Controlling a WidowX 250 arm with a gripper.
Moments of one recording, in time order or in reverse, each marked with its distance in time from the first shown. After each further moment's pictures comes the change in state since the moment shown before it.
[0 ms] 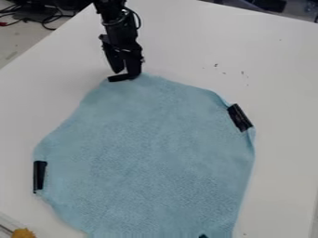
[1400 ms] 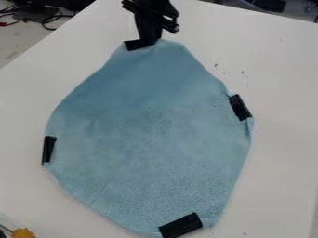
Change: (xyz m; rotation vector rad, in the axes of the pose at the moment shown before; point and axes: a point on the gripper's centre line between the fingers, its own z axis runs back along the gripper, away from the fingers) arm 0.000 -0.100 0.109 0.175 -0.075 -0.041
